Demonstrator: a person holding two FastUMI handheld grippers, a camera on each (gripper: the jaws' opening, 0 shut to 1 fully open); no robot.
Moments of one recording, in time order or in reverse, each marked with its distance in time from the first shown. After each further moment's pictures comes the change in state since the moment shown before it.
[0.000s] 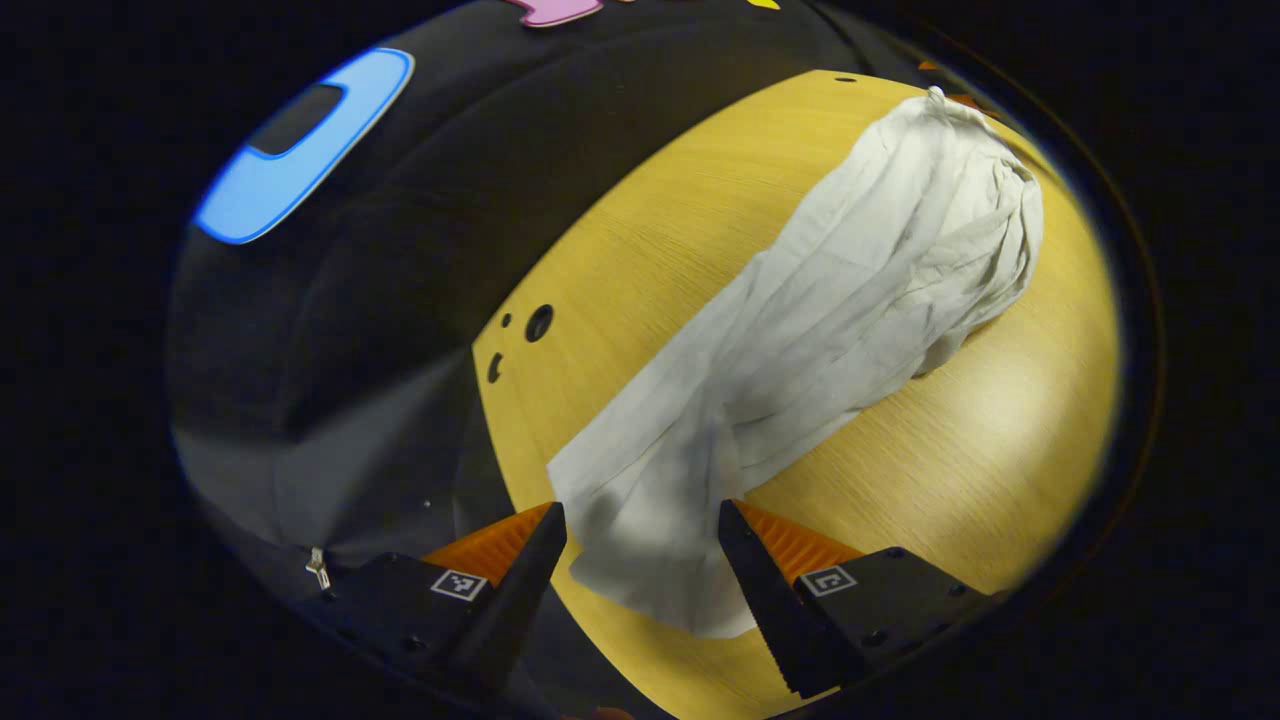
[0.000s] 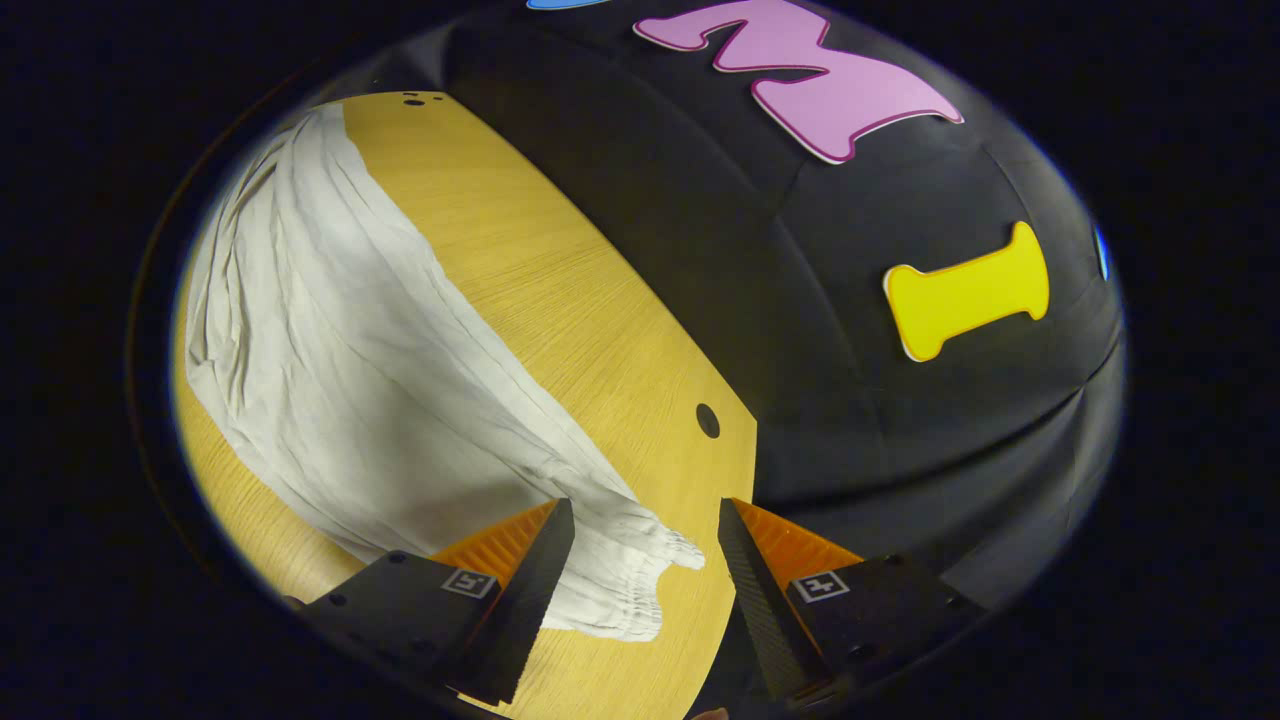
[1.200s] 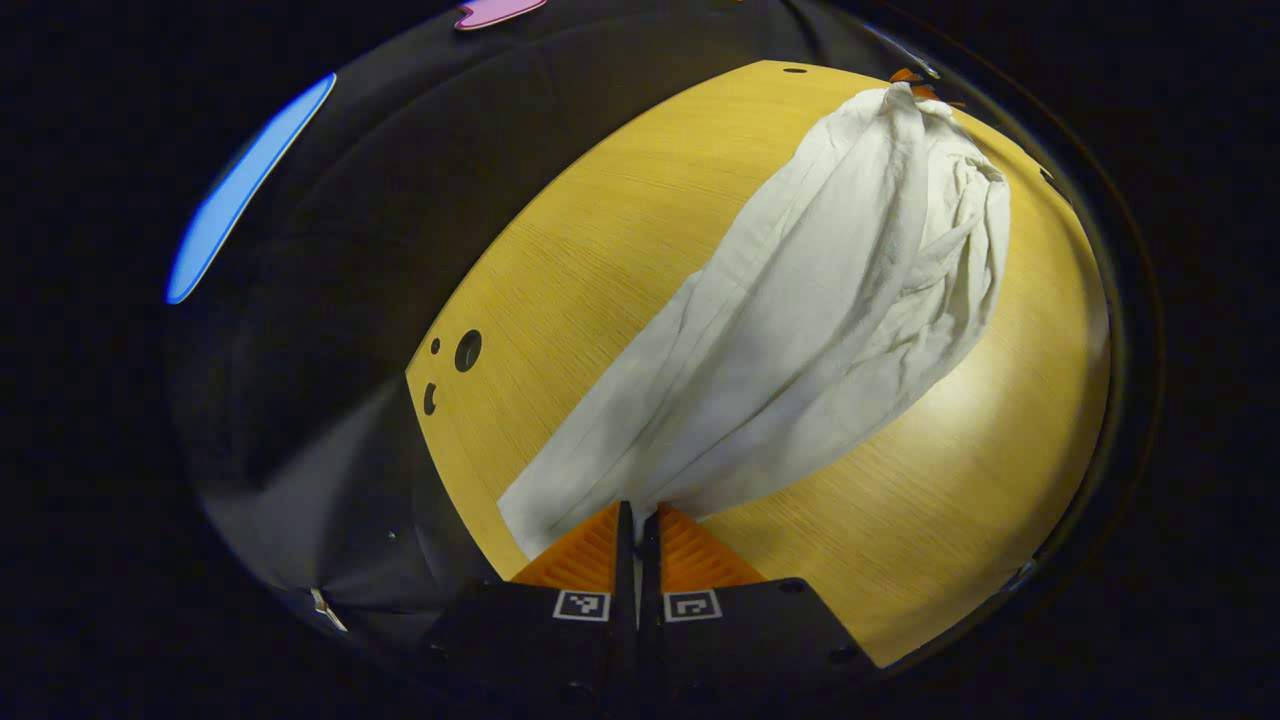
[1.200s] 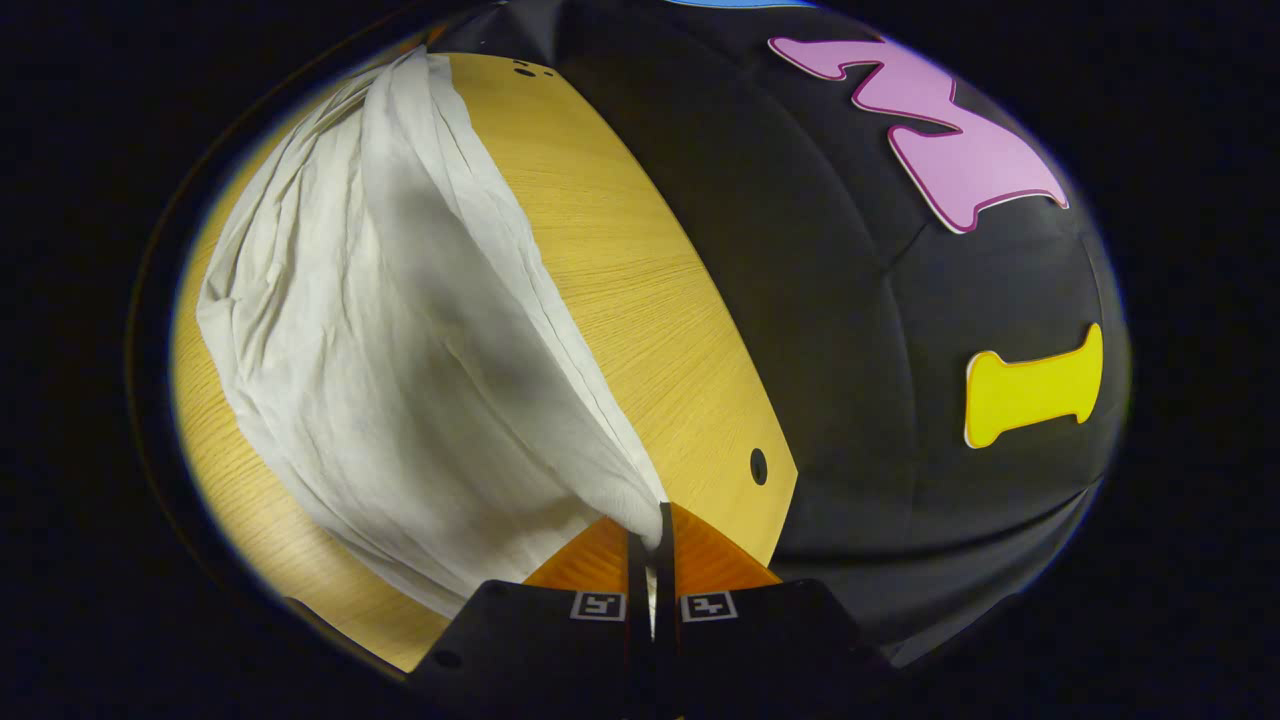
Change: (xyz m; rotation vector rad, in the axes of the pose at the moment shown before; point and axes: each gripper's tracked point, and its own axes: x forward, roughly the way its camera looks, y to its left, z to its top) left arm 0.025 -0.040 0.037 0.143 0.068 -0.233; right arm 0.049 0.061 0.009 -0.260 -0.016 0.172
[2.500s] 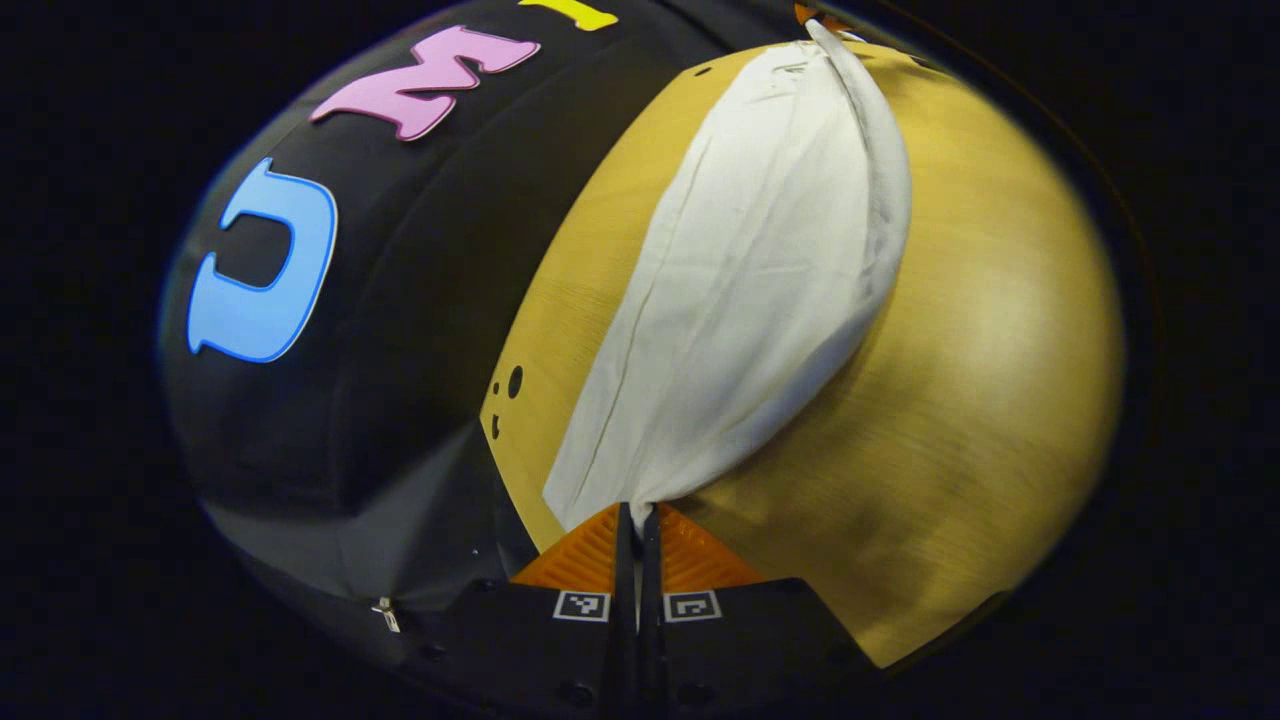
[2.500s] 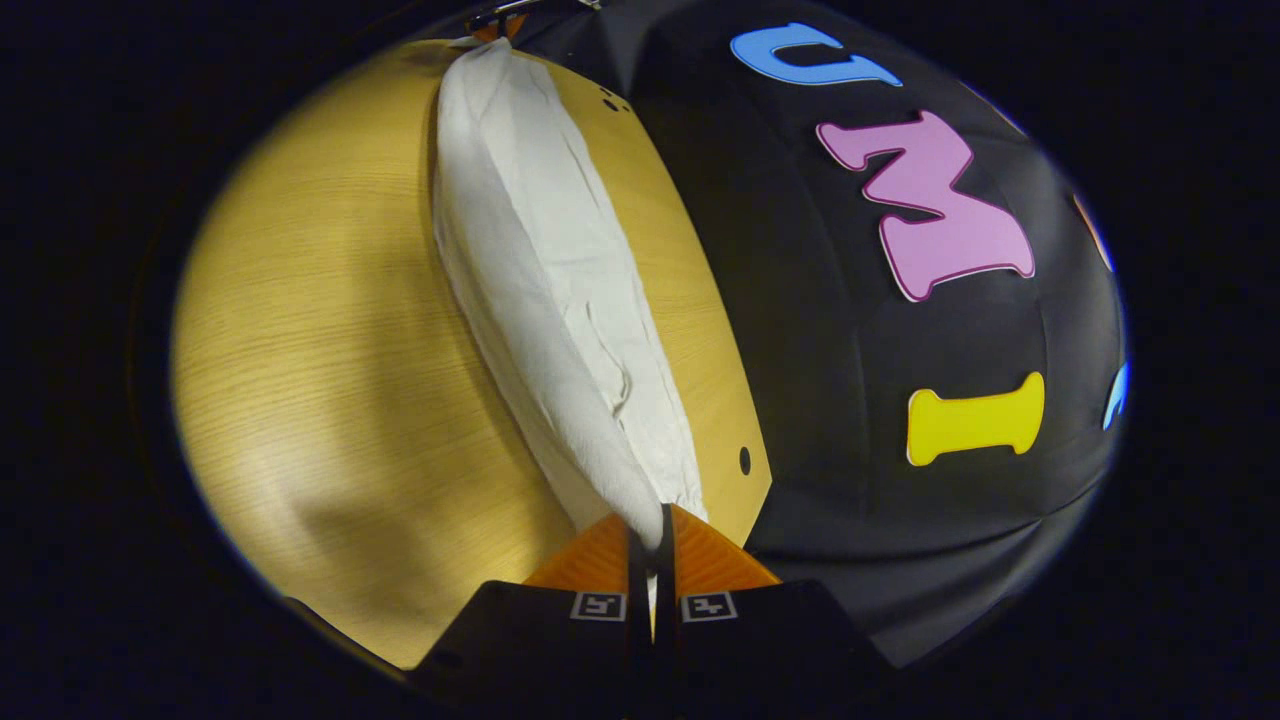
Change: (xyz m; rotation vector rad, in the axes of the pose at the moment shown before) left arm -0.055 -0.049 -0.056 0.182 -0.176 0.301; right arm -0.144 0.033 -0.020 -0.137 -0.111 -0.071
